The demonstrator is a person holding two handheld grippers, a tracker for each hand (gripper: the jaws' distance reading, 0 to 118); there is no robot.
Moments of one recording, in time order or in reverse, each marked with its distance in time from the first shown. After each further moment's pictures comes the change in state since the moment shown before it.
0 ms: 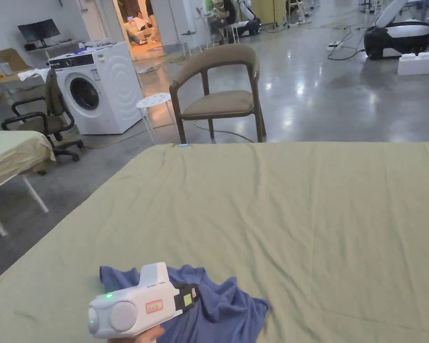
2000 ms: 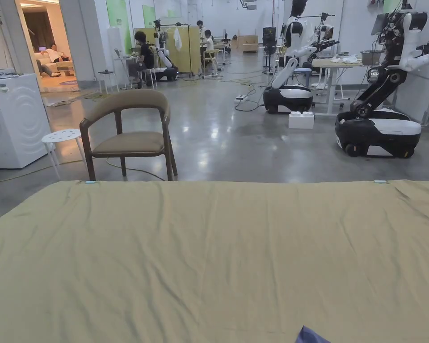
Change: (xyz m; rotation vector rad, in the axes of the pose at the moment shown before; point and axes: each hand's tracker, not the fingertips) left arm 0.235 -0.144 0.305 0.514 0.103 -0.490; right arm -0.007 0.028 0.083 0.348 -0.036 0.080
